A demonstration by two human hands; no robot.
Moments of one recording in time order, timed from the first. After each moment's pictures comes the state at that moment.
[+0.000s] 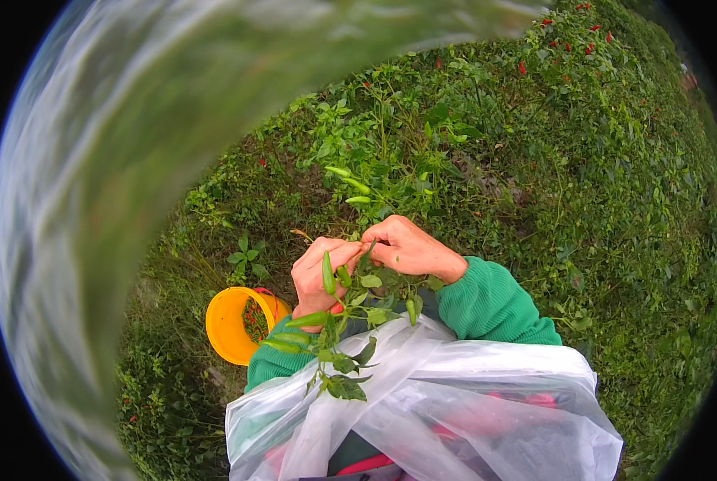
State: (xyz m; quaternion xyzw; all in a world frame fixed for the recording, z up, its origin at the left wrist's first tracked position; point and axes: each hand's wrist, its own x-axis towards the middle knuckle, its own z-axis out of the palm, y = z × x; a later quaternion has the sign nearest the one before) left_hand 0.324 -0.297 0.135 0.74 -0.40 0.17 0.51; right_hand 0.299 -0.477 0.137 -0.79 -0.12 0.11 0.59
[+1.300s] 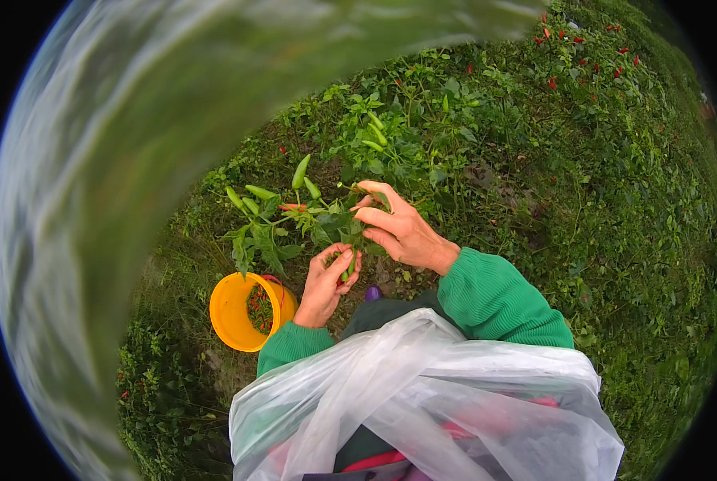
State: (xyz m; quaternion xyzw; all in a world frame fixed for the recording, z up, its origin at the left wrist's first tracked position) left_hand 0.317 -0.259 0.096 0.52 0.03 -0.32 0.79; right_hand 0.329 -0.455 0.116 -0.81 -0.27 -0.17 0.49
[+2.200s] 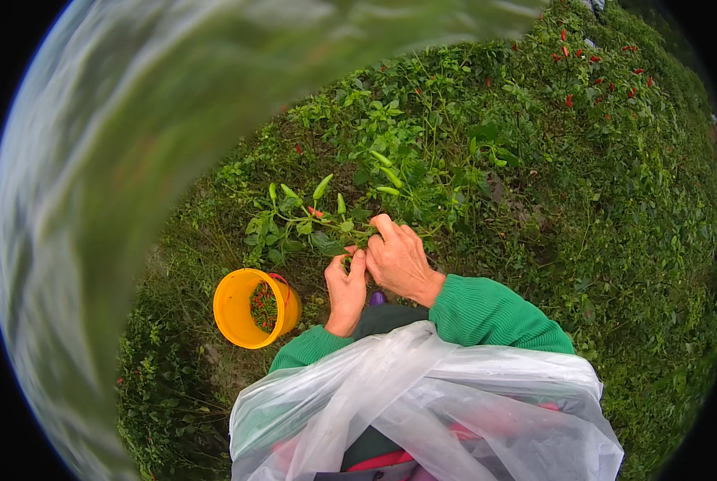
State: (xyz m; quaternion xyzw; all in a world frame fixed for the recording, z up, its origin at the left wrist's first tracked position) left_hand 0.299 -0.284 0.076 0.65 0.09 -0.10 0.75; right_hand 0.309 -0.410 0.098 -0.92 -0.18 -0.22 0.27
